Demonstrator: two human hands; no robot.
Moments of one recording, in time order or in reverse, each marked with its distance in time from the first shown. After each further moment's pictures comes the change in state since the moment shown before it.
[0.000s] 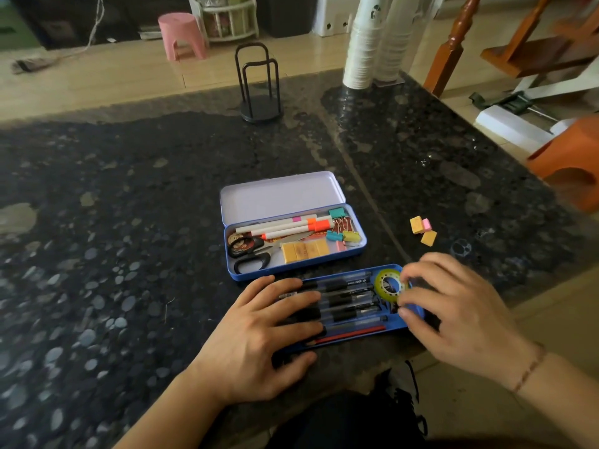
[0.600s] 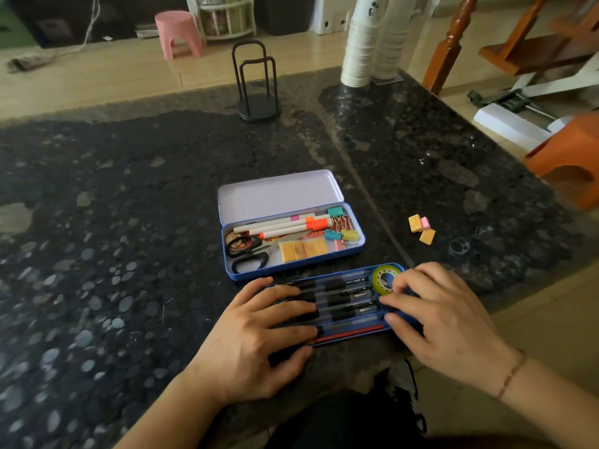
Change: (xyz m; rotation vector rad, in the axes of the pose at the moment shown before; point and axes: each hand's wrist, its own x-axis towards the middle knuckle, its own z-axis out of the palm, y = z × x) left_hand -0.001 0.000 0.003 -0.019 0.087 0.030; right_hand -0.002 -0.013 0.012 -0.002 -0.038 0.054
